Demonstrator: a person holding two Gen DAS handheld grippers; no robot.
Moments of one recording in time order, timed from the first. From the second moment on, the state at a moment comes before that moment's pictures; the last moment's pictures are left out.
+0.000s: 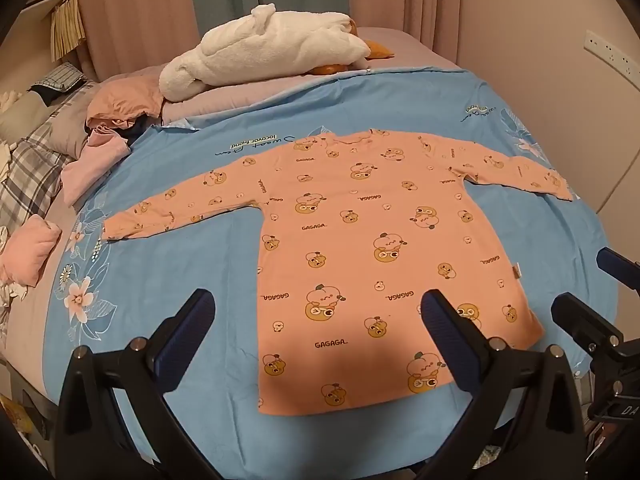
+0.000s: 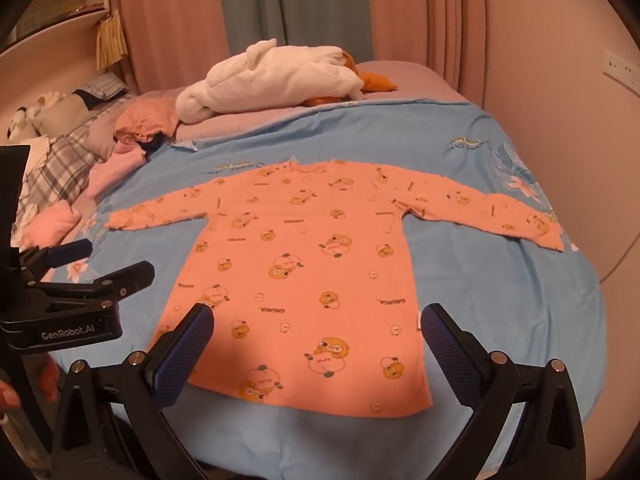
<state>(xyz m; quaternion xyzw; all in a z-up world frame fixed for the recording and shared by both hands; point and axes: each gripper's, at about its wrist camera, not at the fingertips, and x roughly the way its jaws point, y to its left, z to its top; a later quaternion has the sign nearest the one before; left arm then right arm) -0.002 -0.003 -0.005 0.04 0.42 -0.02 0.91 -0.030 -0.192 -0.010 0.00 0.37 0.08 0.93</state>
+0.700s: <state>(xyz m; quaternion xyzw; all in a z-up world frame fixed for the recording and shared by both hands) -0.002 -0.003 -0.004 0.04 0.42 -0.02 0.91 -0.030 -0.193 -0.010 0.00 0.37 0.08 0.93</state>
